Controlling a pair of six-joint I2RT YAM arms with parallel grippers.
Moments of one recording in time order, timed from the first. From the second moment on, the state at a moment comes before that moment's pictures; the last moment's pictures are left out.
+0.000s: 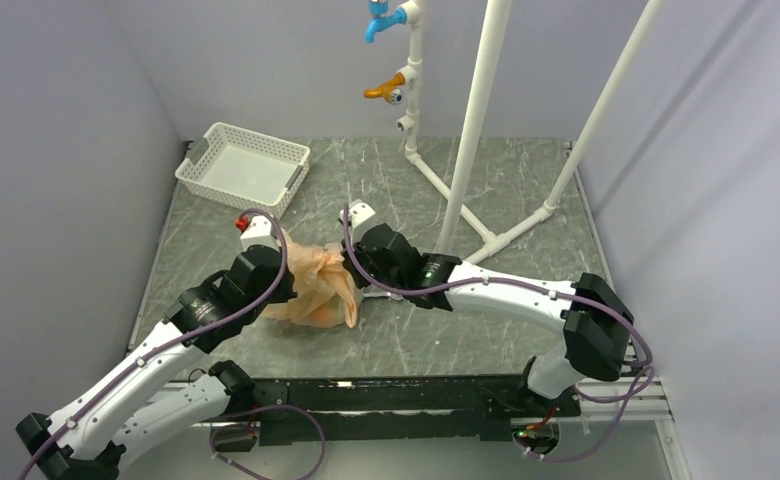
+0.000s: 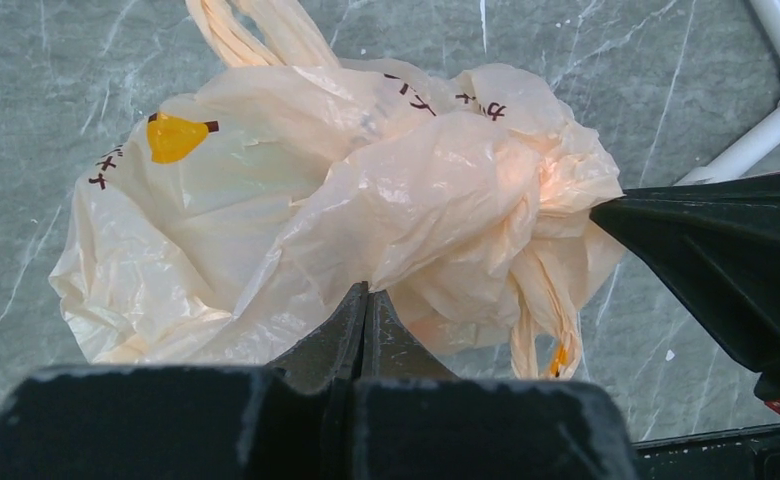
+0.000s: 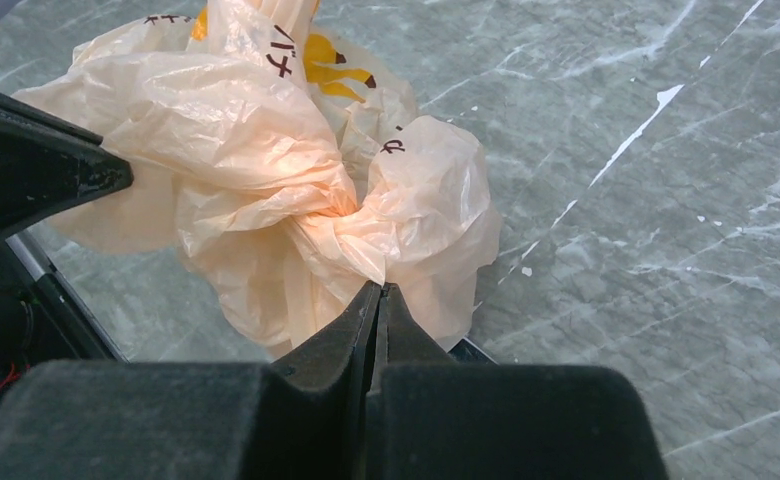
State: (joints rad) left arm -0.72 0.75 0.81 -0.75 -0.42 -0.65; right arm 1.06 1.54 1.10 -0.05 0.19 0.27
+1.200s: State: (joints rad) left arm -0.56 1.03 0.93 -0.66 -0.05 -0.38; right arm 1.06 1.52 1.09 -0.06 0.04 0.22
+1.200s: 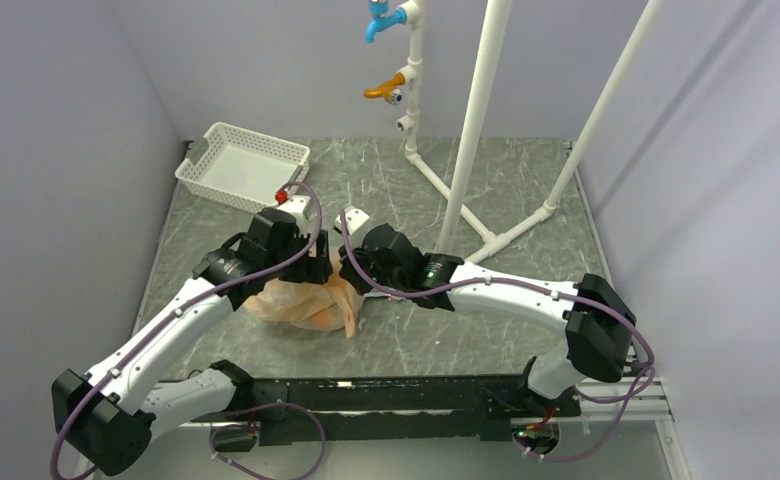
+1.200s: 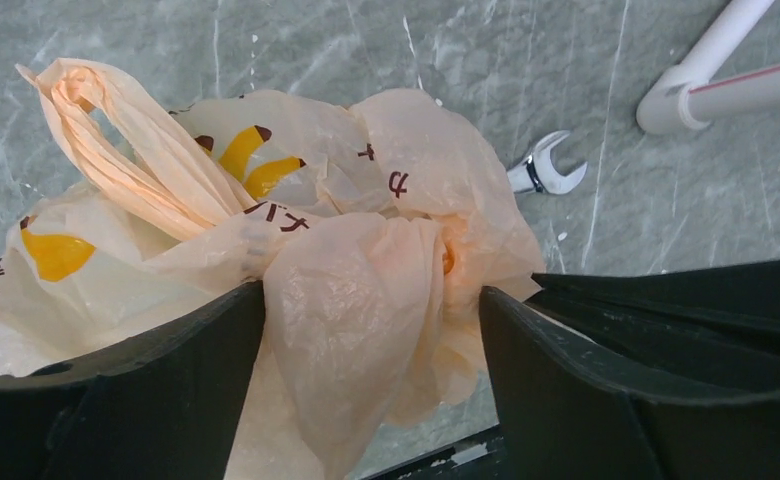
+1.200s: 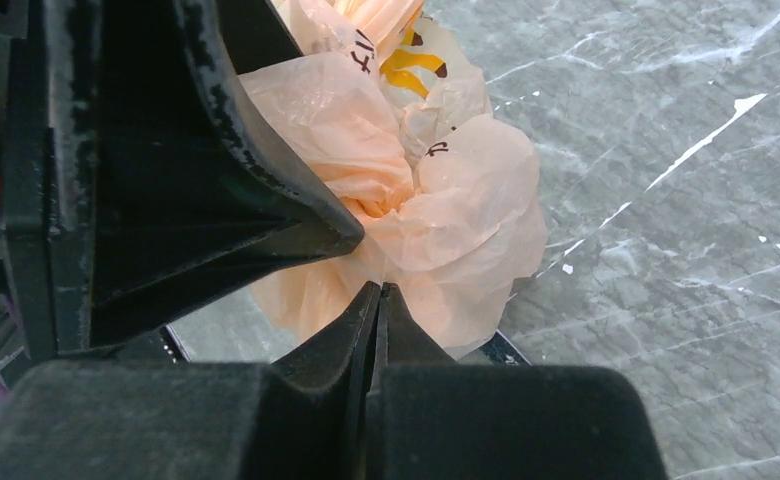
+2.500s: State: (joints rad) left arm -0.56 0.64 0.81 -0.70 -0.31 -0.42; right arm 1.06 1.44 0.99 -0.08 0.11 0.18
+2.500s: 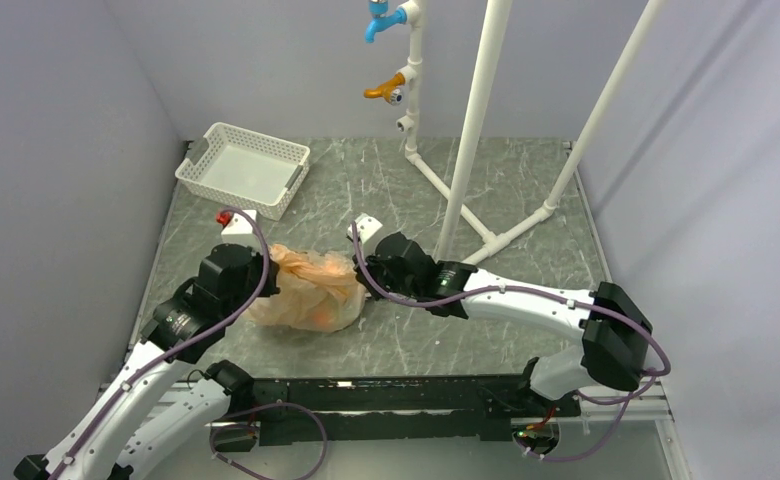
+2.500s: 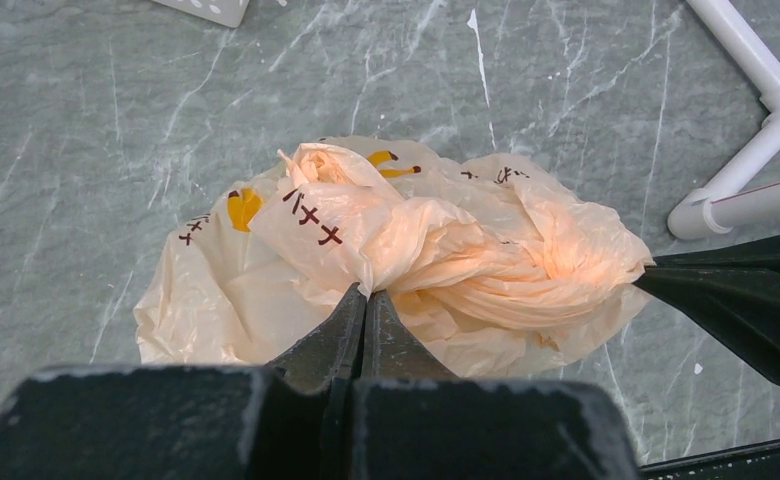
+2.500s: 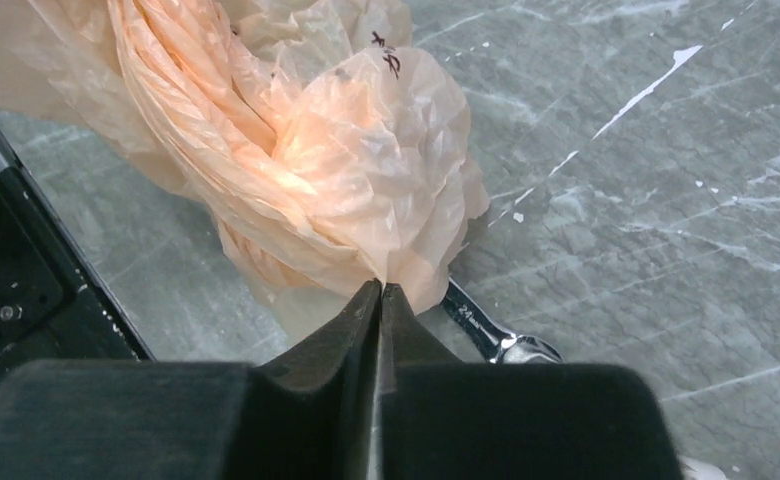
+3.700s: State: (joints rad) left arm -0.56 0.63 0.79 -0.66 -0.22 -0.42; right arm 1.12 1.59 1.29 -0.16 -0.02 0.02
